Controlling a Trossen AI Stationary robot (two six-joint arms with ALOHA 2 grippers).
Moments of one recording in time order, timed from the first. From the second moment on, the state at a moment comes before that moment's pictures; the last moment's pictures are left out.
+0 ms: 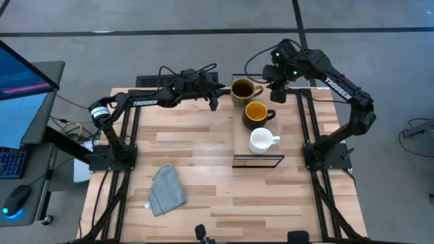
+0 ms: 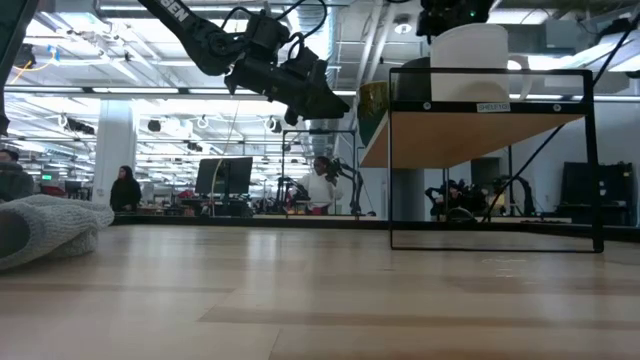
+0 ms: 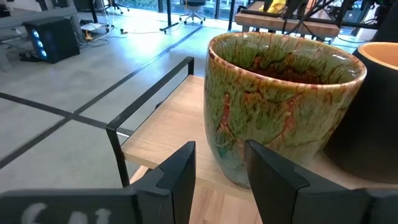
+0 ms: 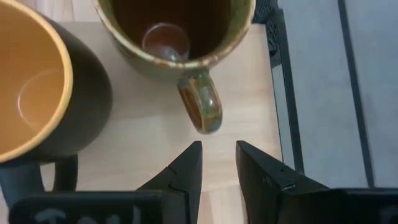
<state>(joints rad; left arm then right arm) 0.55 1.74 1.17 0.35 0.23 0.02 -0.73 1.49 1.68 -1.27 -0.08 -0.71</state>
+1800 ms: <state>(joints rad) 0.55 1.74 1.17 0.33 0.26 -0.02 -0.75 1.49 1.68 -1.17 -0.11 -0.61</state>
